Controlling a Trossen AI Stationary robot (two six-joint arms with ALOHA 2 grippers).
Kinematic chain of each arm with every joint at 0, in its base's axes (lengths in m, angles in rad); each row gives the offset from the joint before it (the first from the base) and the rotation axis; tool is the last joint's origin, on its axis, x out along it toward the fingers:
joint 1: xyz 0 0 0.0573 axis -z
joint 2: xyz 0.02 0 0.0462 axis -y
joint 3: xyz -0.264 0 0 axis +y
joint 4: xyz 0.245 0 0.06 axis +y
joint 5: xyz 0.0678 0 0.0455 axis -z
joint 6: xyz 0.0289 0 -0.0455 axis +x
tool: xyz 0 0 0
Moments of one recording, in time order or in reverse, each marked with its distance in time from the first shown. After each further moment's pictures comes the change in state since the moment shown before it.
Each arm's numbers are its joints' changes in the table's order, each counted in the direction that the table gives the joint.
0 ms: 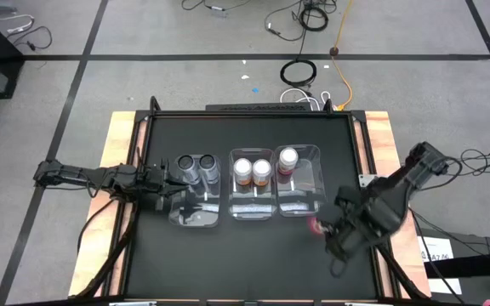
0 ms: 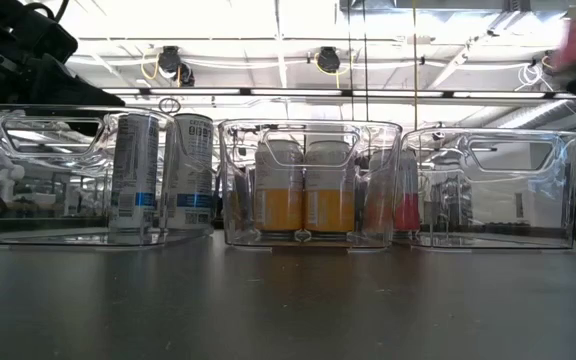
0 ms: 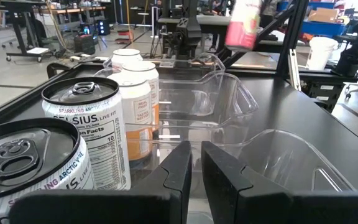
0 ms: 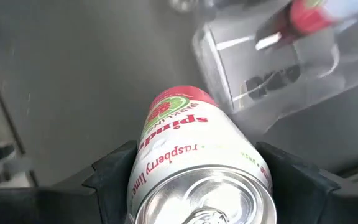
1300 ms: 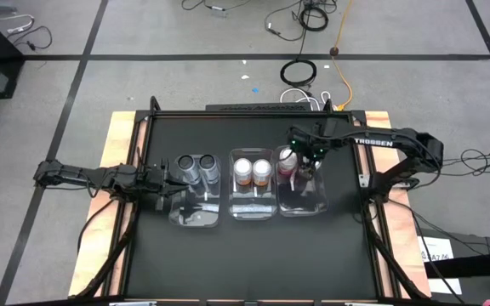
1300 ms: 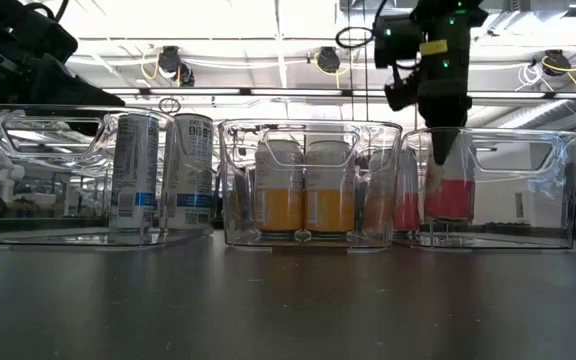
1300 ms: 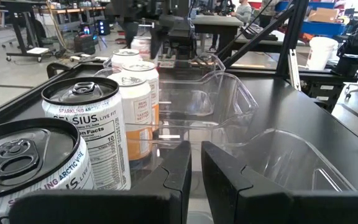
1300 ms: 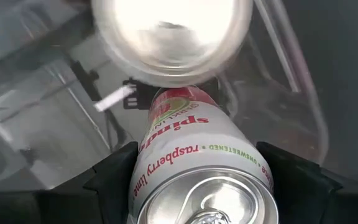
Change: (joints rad) left arm 0.000 0.000 0.000 0.000 0.000 0.000; right arm 1.043 0.045 0.425 -0.439 -0.204 -0.887
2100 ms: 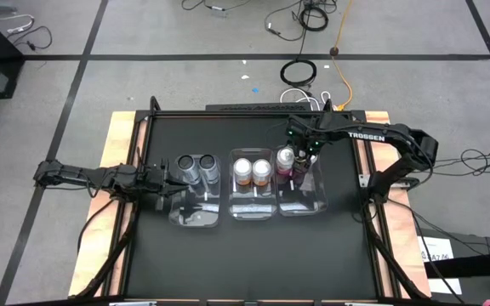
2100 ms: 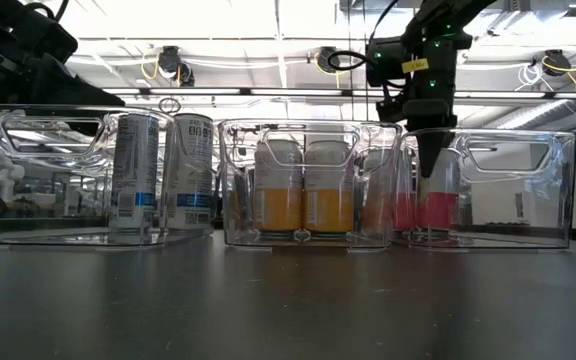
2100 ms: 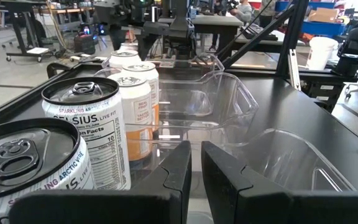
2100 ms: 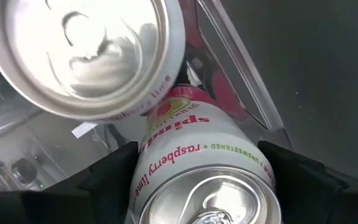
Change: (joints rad) left arm 0.000 0.000 0.000 0.000 0.000 0.000; right arm 0.114 -0.062 0.009 -0.096 -0.027 -0.079
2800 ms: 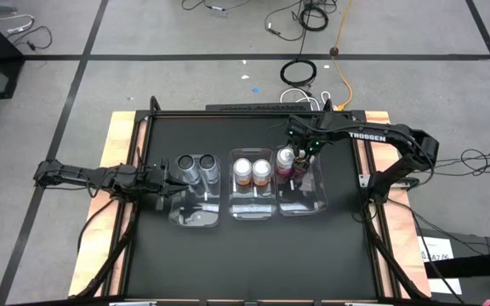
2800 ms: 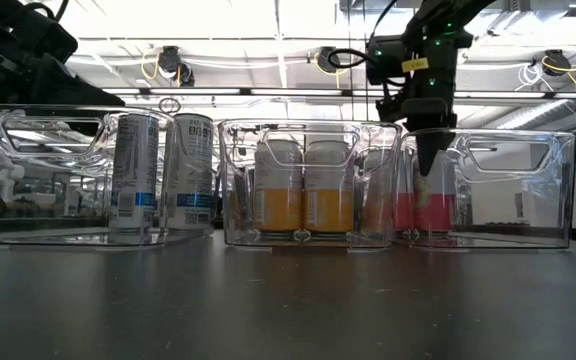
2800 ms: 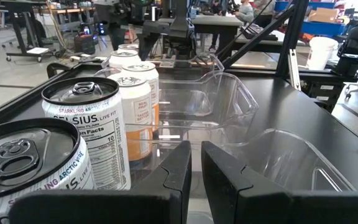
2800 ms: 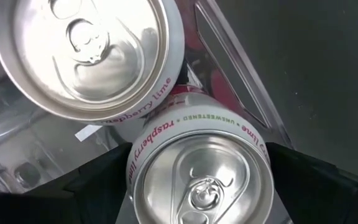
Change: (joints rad) left arm 0.000 0.000 0.000 0.000 0.000 0.000; right arm -0.001 0.006 -0.001 0.000 0.003 0.019
